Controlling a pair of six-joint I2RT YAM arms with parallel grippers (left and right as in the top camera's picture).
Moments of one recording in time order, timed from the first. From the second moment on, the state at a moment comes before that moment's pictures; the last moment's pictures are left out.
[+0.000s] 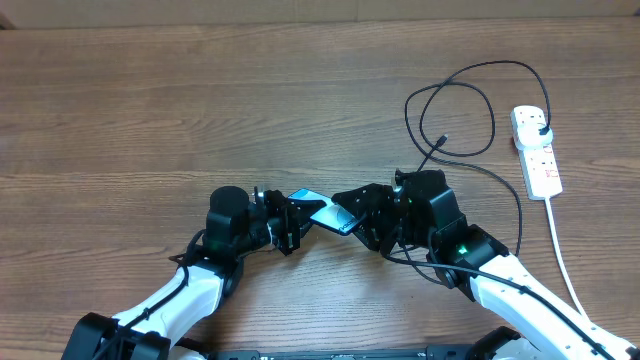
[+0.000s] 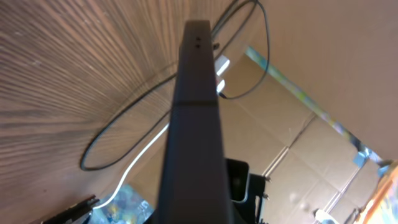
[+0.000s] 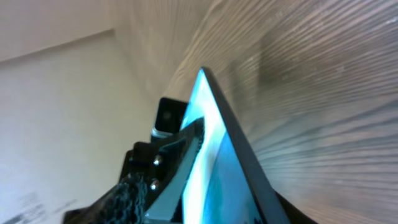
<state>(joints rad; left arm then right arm) -0.34 1.37 0.34 0.57 0.70 -1.90 0.54 1.22 0.59 0.01 -0.49 1.53</state>
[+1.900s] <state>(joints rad) -0.33 1.36 0.35 0.36 0.70 -1.67 0.18 2.02 1.33 -0.63 0.16 0.68</state>
